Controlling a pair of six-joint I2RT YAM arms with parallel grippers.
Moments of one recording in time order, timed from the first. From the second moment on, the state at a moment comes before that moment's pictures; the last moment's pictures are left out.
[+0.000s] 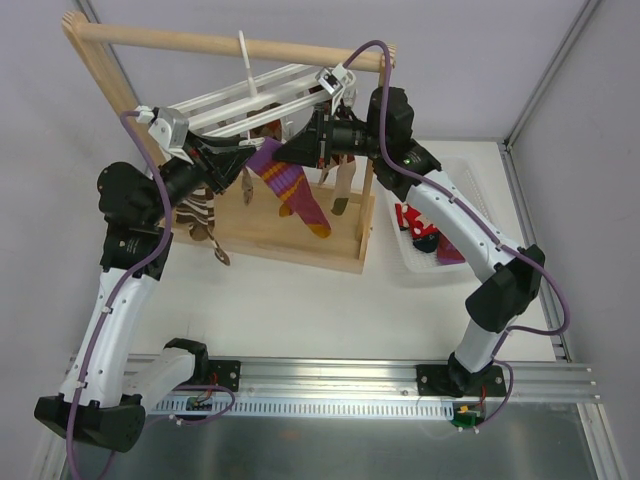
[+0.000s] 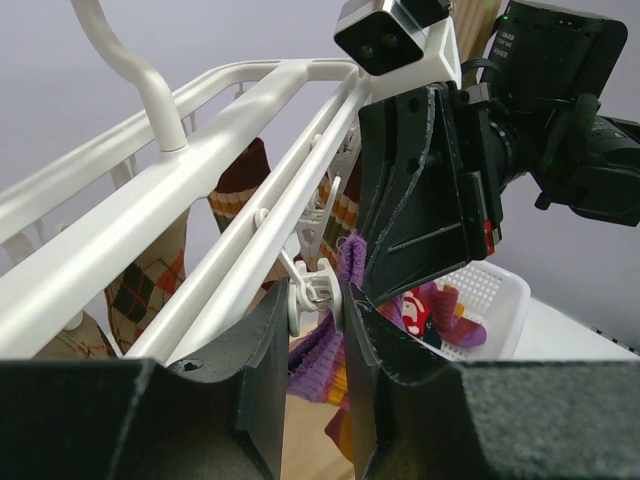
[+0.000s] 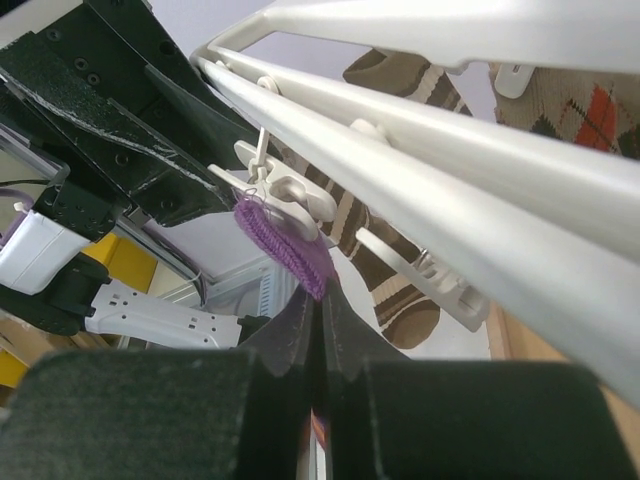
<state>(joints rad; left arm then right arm) -0.18 0.95 1.17 0.08 0.64 -0.27 0.66 1.75 1.83 0.00 -0.85 0.58</state>
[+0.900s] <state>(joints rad) -0.18 0.93 1.13 0.08 0.56 -0.27 0.63 1.77 1.83 0.02 -0.85 0.41</state>
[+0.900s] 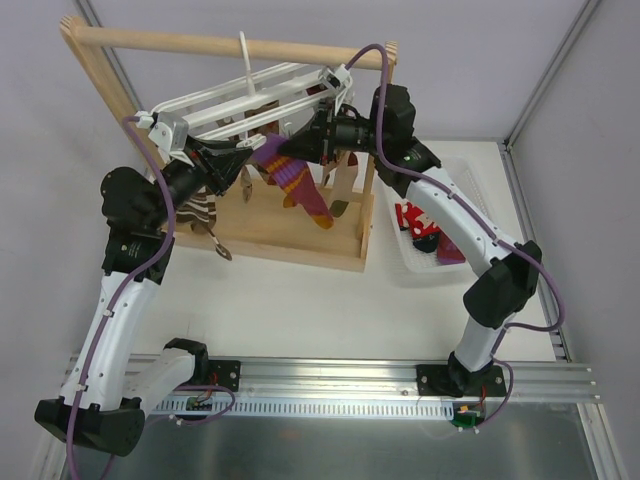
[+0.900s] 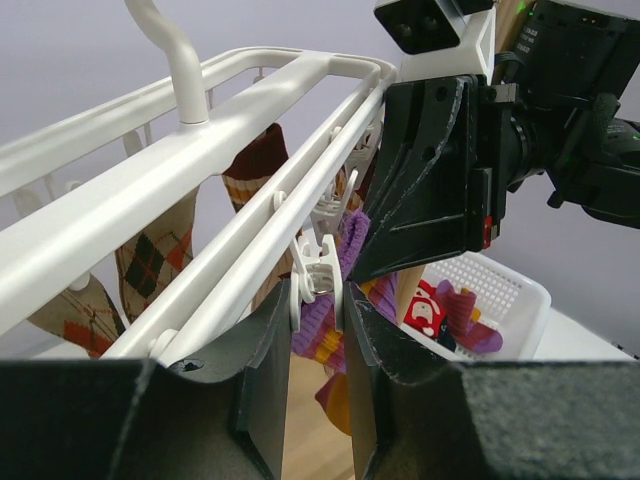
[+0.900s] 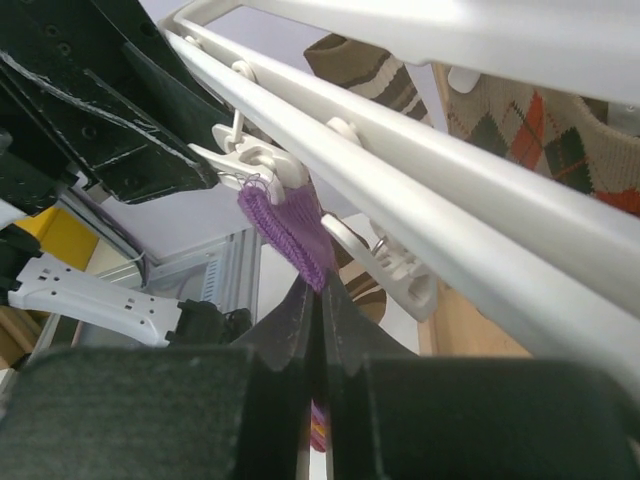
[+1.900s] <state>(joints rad) -0.18 0.94 1.14 0.07 0.60 -0.23 0.62 1.68 1.78 -0.13 -0.66 0.33</state>
